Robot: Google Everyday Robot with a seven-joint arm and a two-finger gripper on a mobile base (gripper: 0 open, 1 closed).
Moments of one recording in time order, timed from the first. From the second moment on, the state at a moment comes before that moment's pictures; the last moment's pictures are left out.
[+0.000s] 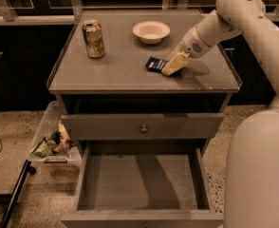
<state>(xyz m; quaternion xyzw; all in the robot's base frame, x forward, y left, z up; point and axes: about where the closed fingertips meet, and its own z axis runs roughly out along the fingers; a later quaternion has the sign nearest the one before) 0.732 -0.144 0.834 -0.54 0.78 0.15 0.30</state>
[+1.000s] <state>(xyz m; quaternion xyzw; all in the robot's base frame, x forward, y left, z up) 0.715 -0.144 0.845 -0.54 0.77 0.15 0.31</state>
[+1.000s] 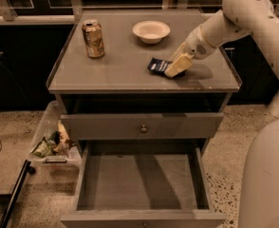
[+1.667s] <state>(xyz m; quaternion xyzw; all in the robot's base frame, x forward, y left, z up) 0.650 -0.149 0.873 -0.57 0.74 0.11 0.35</state>
